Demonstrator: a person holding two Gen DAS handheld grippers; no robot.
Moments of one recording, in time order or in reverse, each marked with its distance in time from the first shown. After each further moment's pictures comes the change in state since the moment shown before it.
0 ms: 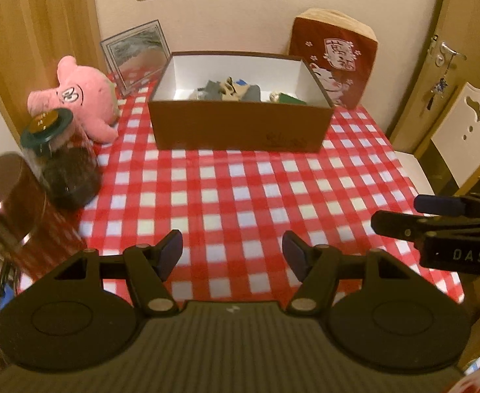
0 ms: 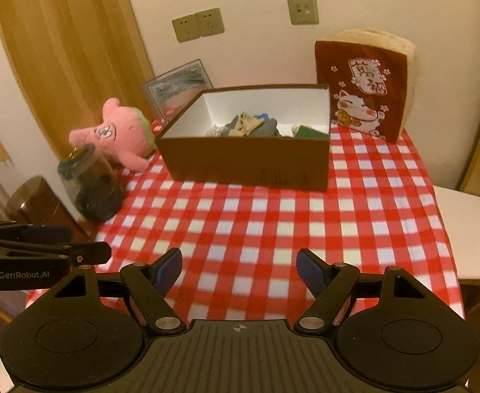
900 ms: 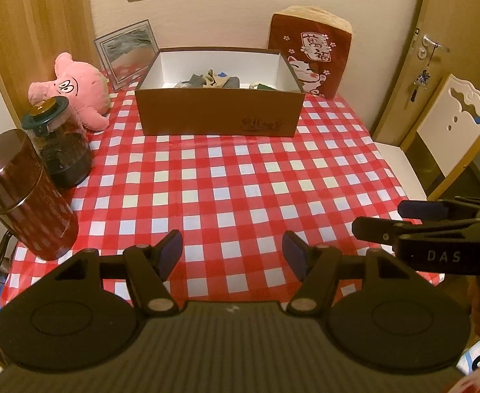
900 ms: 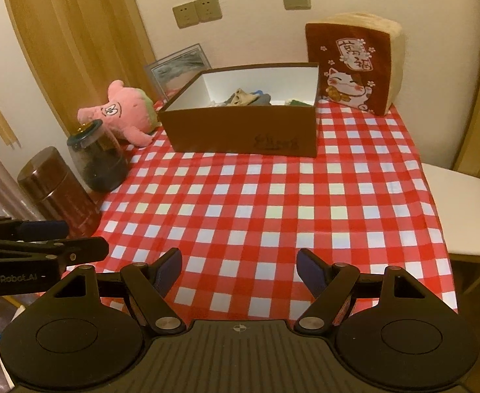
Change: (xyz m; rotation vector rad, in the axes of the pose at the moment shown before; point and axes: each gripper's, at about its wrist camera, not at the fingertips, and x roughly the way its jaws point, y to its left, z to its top) left arm -0.035 -0.028 -0.036 0.014 -0.005 -0.019; right arm -0.037 -0.007 -0.039 0.017 0.042 0.001
